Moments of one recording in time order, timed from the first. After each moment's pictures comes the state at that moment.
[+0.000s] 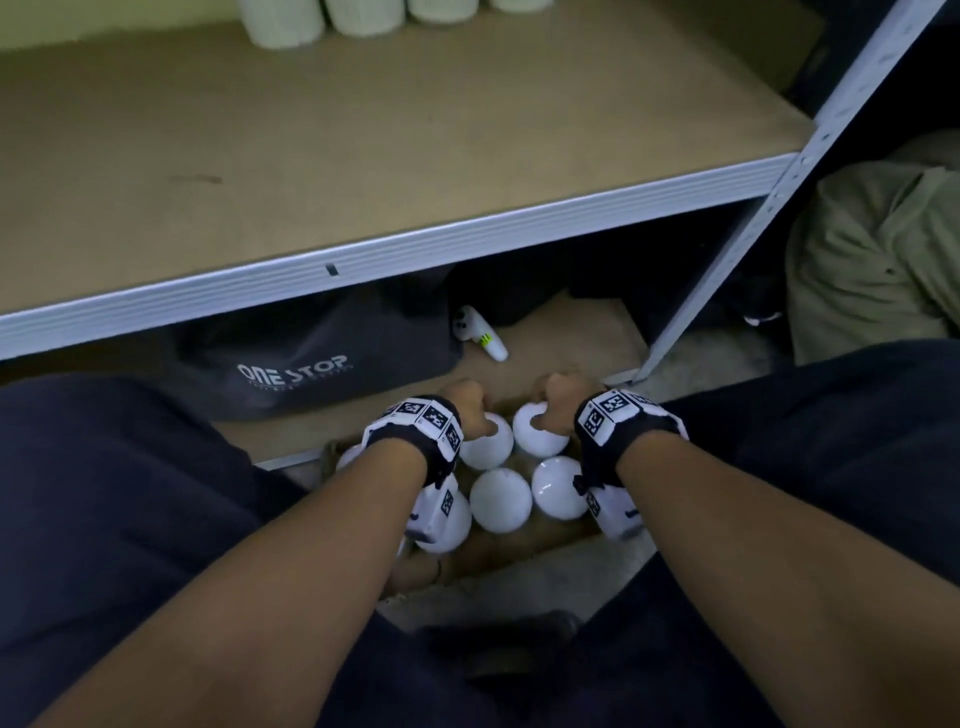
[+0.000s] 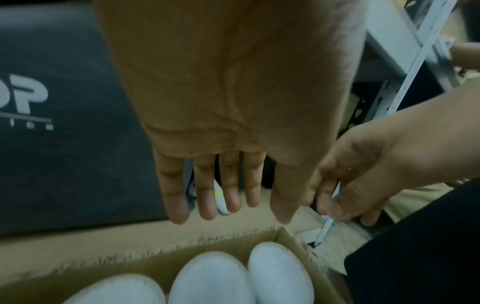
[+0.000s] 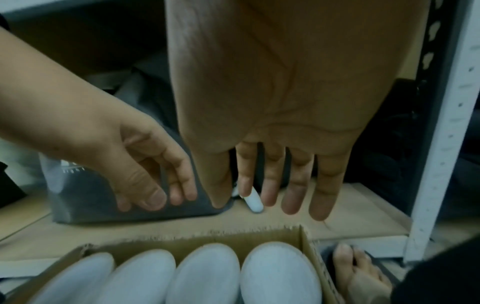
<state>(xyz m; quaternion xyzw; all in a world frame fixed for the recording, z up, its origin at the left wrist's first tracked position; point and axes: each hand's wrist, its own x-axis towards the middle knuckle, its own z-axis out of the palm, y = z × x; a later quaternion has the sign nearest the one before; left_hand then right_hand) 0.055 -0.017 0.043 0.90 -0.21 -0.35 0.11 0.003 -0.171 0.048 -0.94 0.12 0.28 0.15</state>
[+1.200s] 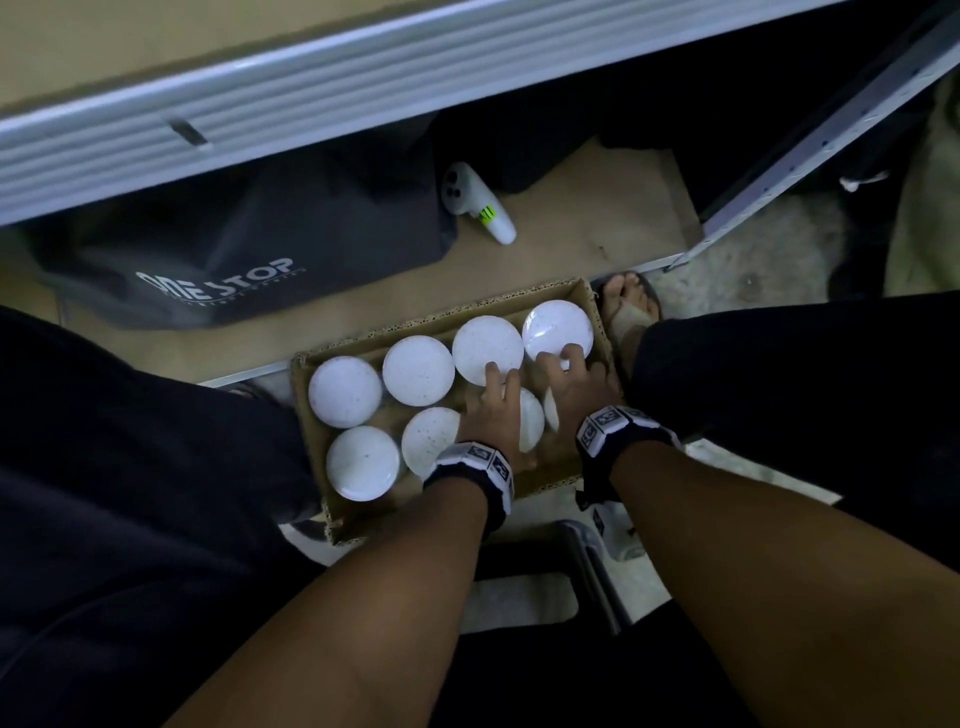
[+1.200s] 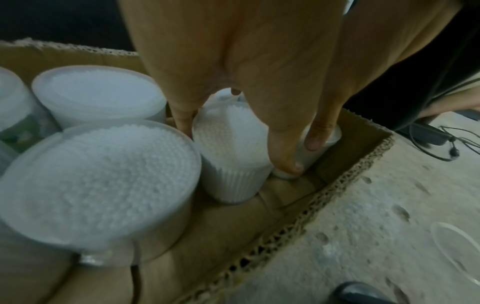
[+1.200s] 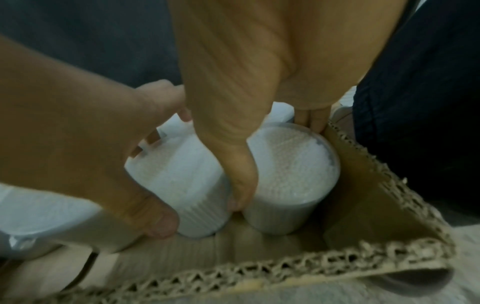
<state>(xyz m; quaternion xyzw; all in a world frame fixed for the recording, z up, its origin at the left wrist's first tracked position) -0.037 -0.028 -0.096 0.92 -0.23 -0.32 0.01 -0.052 -0.153 -0.087 -0.94 0.10 0.33 0.06</state>
